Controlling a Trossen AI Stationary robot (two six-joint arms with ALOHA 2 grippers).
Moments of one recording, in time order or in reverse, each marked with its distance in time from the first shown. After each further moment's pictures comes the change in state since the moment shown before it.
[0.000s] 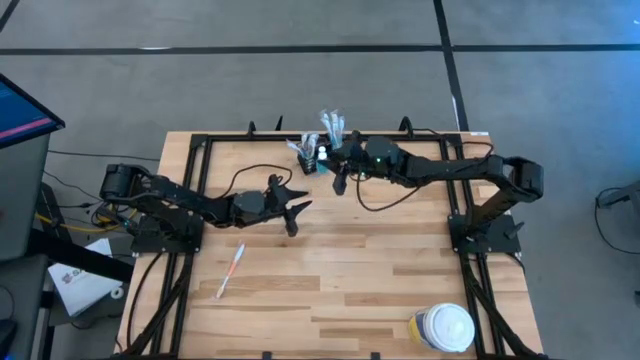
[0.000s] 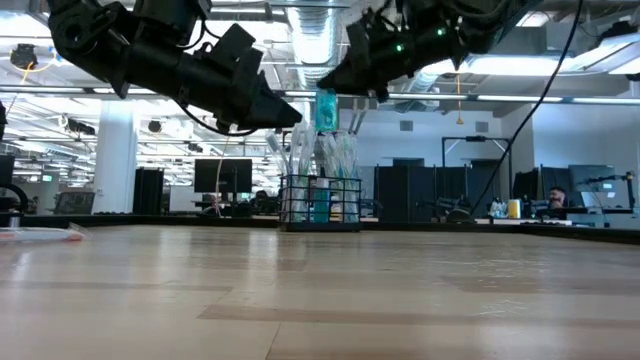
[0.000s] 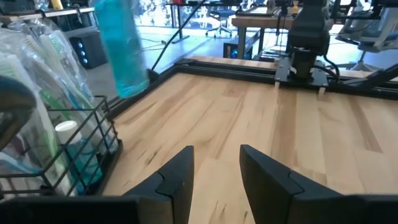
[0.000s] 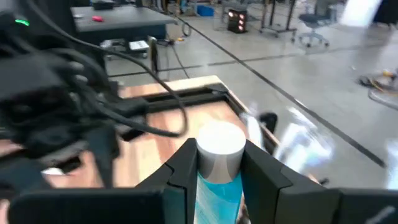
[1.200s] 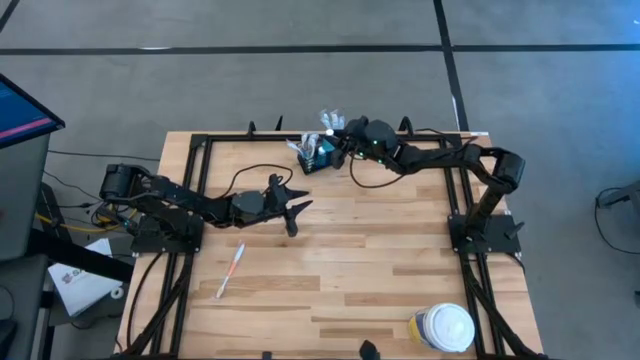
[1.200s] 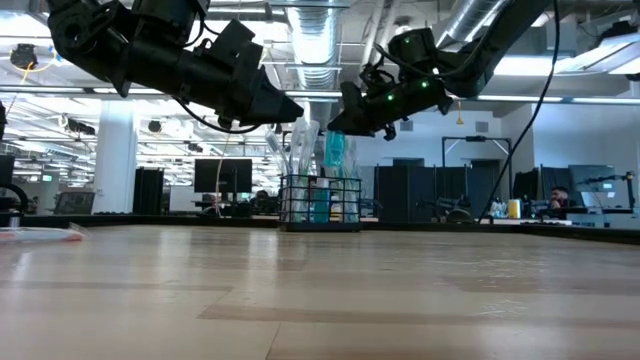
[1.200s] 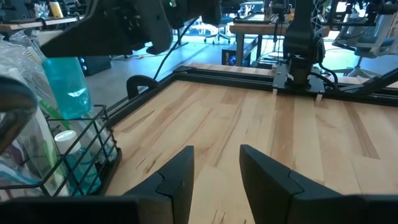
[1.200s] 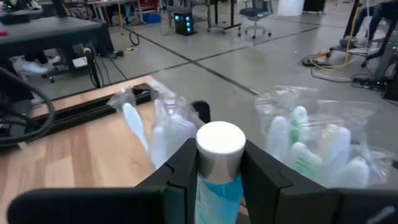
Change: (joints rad) left arm 0.001 0.000 0.001 0.031 0.003 0.018; right arm -0.196 0.166 -0.025 0.216 0.006 0.073
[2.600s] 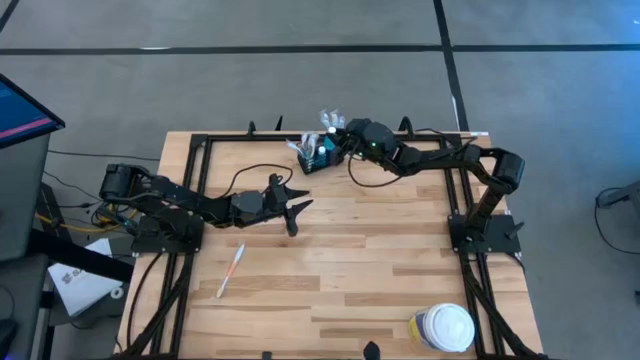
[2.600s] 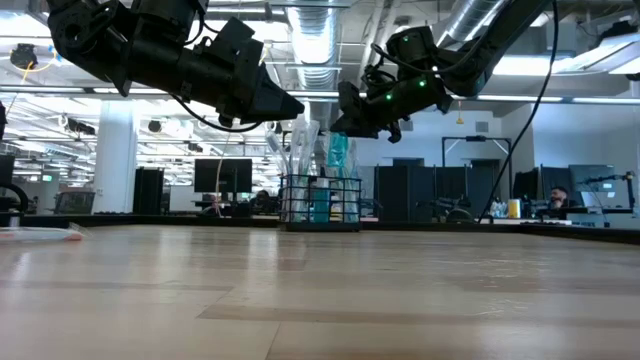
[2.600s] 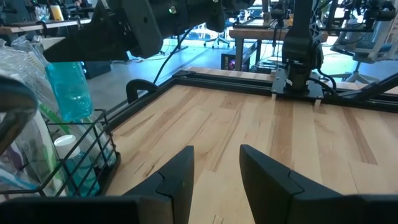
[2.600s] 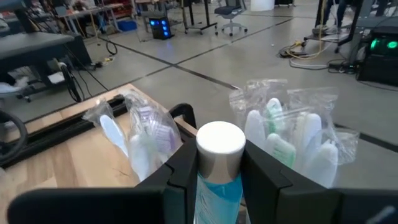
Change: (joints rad) left arm 0.000 0.000 0.001 0.018 0.000 0.000; right arm 0.014 0.000 0.000 -0.012 0.123 0.092
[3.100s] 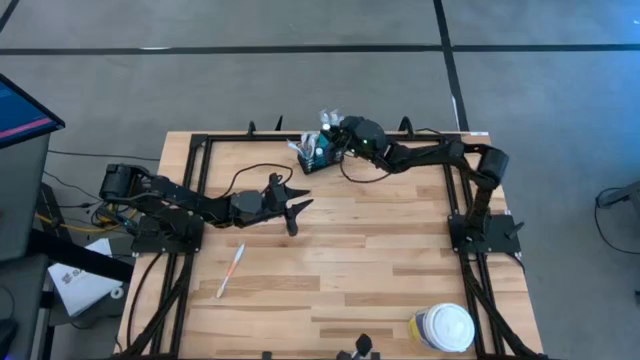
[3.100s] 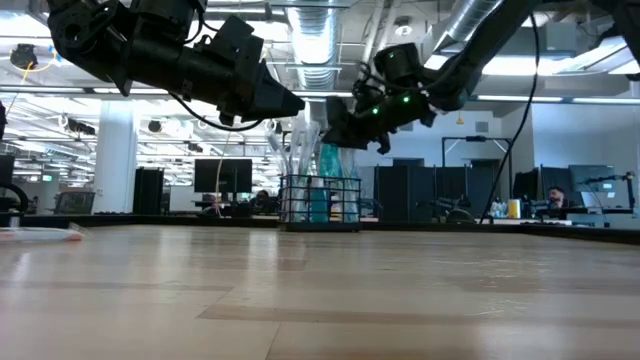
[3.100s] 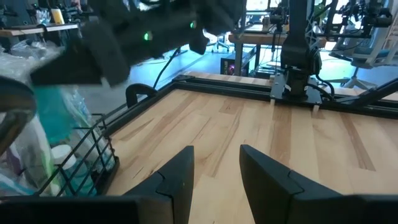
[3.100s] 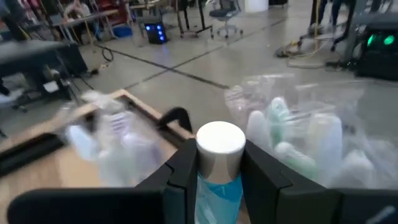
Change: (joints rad) left arm -0.003 0.000 0.000 0.021 0.001 0.000; right arm -0.015 0.130 0.078 0.058 -0.006 0.021
